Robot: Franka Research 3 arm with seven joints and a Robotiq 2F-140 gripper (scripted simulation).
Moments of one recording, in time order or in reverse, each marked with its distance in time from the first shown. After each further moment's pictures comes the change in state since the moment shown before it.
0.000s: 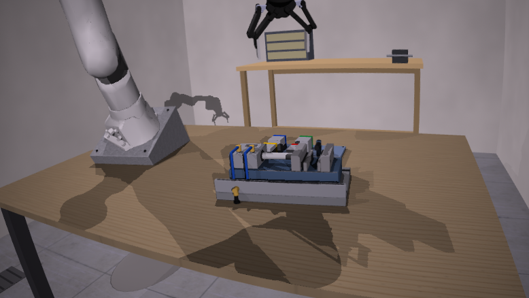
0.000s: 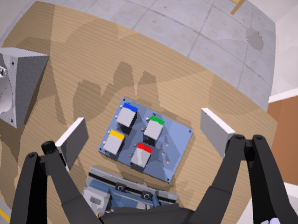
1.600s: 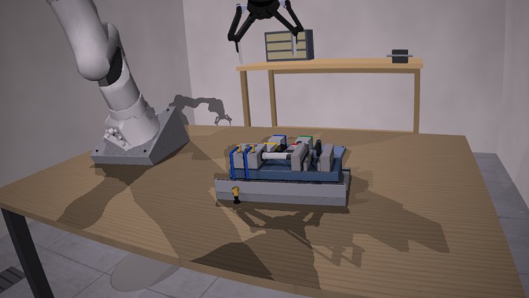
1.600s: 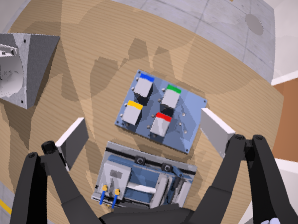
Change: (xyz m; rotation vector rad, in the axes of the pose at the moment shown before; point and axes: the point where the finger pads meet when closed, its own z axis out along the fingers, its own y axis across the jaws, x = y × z) arm -0.065 -0.058 -0.030 -0.005 -0.045 0.048
